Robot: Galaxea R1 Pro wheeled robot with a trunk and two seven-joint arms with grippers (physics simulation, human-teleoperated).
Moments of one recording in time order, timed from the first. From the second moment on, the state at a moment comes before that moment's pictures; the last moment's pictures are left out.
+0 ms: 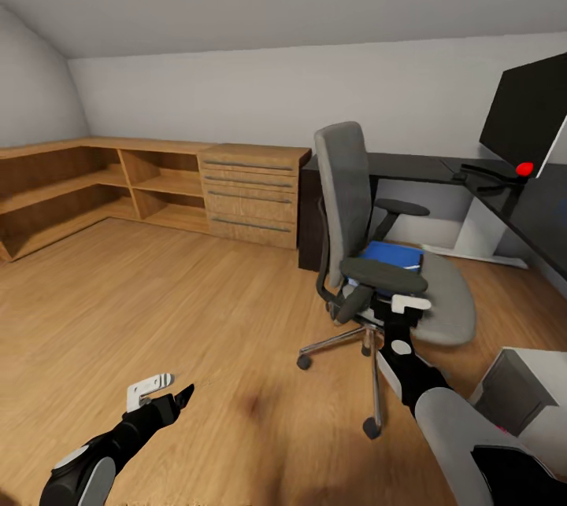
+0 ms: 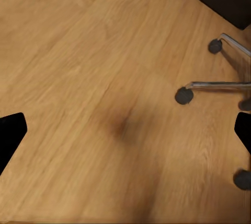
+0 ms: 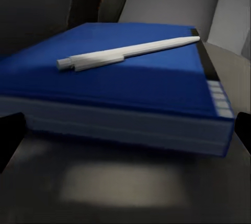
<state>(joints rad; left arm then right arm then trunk) -0.04 0.04 0.11 -1.55 0.42 0.56 -0.02 -0.82 0.01 -0.05 -0.40 0.09 -0.37 -0.36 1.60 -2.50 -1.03</state>
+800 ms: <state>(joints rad) -0.04 0.04 0.11 -1.55 0.42 0.56 -0.02 -0.82 0.00 -0.05 -0.40 0.09 -0.37 -0.36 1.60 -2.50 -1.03</state>
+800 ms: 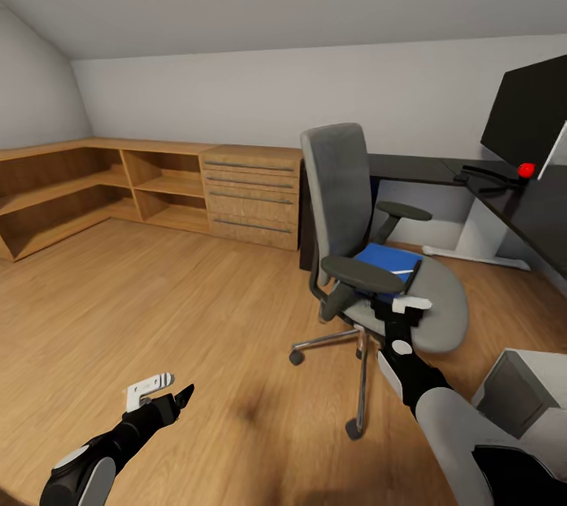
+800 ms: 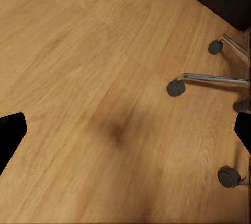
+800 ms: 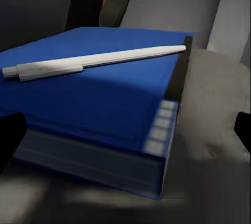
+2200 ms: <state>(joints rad) -0.04 0.04 0.11 -1.55 0.42 0.56 -0.02 -0.82 0.00 -0.05 -0.40 0.08 -0.37 -0.36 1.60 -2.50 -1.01</state>
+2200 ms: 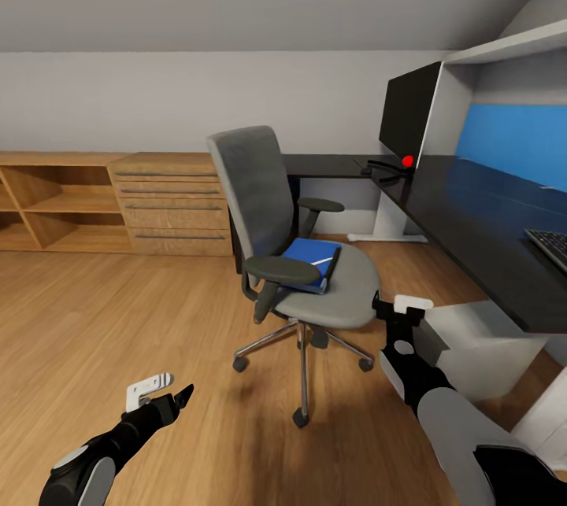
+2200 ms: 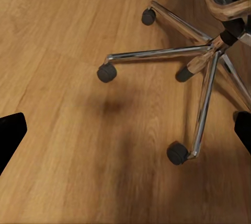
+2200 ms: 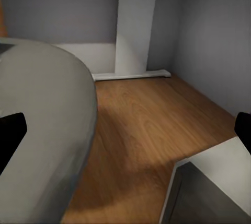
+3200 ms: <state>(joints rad) -0.04 0.04 0.14 -1.55 0.42 0.56 -0.03 -0.82 0.00 -0.05 -0.40 0.08 -0.38 -0.36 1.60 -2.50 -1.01</state>
